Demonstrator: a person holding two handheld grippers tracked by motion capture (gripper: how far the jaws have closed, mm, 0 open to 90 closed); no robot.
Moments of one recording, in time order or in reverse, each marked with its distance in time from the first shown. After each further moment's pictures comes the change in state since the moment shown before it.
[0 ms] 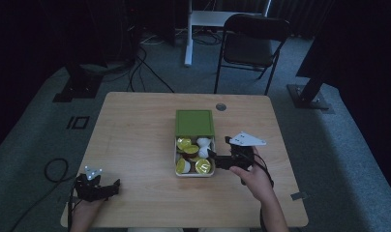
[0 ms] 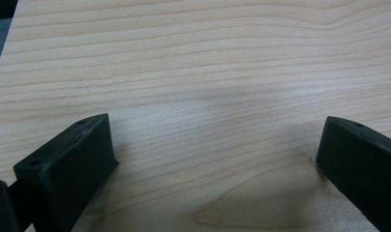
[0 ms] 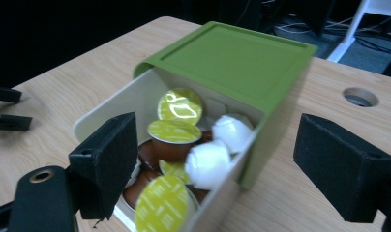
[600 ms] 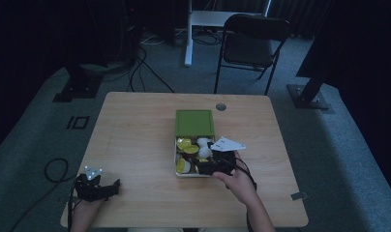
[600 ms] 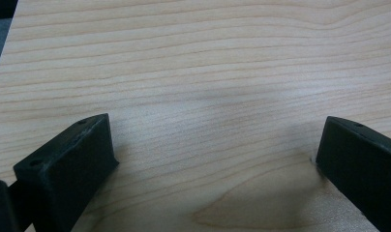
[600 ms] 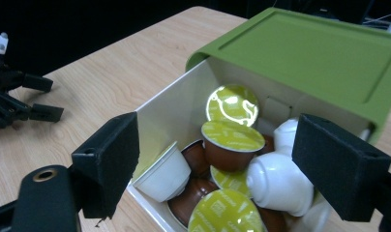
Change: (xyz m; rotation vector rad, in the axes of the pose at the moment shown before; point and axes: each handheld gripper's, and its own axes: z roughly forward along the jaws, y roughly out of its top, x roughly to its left) left arm 0.000 0.000 0.000 -0.002 0.000 -0.001; right arm 0.038 -0.006 0.032 0.024 0.081 -0.026
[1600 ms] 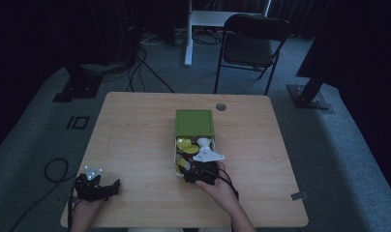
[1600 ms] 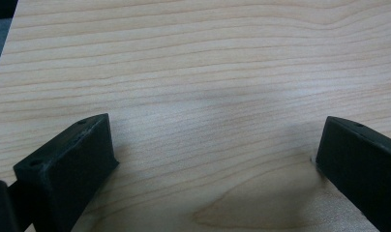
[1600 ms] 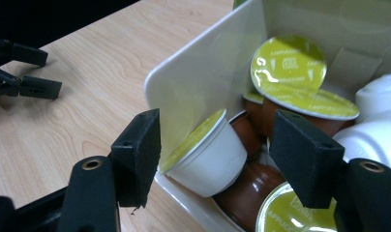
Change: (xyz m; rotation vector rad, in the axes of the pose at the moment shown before) left arm 0.000 0.000 0.000 0.003 0.000 0.003; right arm 0.033 -0.032 0.045 0.061 -0.001 0.020
